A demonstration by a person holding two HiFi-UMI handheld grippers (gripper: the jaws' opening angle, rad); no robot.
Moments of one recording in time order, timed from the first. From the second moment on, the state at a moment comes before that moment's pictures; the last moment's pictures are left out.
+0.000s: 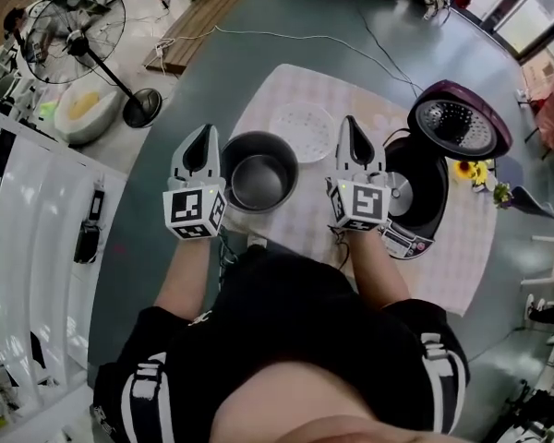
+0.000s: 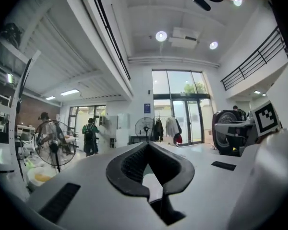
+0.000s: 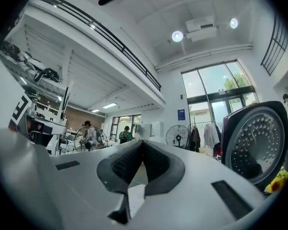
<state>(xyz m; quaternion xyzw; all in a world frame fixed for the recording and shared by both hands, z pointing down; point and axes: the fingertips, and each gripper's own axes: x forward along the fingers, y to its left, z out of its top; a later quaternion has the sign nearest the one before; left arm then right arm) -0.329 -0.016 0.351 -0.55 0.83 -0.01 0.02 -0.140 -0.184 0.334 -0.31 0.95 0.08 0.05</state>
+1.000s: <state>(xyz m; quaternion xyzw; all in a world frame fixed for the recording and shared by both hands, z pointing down) -0.209 -0.153 0.363 -0.71 0.71 -0.05 0.02 0.001 -0.233 0.346 -0.45 0.89 0.06 0.03</state>
